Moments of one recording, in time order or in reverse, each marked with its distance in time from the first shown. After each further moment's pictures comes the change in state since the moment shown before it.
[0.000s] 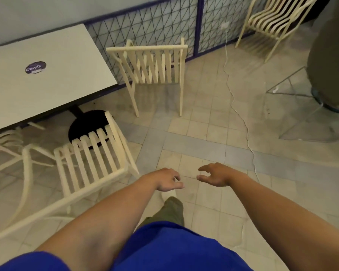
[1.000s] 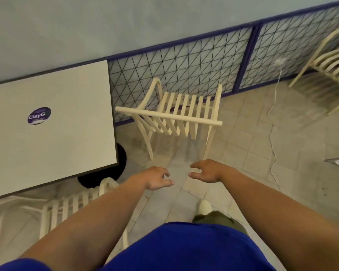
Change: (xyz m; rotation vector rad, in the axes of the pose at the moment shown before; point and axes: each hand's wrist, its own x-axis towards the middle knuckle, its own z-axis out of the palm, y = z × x) left_hand 0.252 -0.096 -0.432 -0.158 0.182 -0.259; right_hand 0.405 -0.009 -0.413 -0.141 -0.069 -0.282
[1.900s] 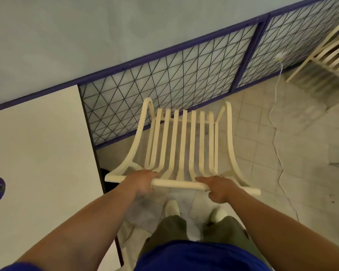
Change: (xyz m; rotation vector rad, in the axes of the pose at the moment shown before) left_hand 0.226 -0.115 -0.246 0.300 -0.072 0.059; right_hand 0.207 0.010 -0.151 0.037 -0.048 0.222
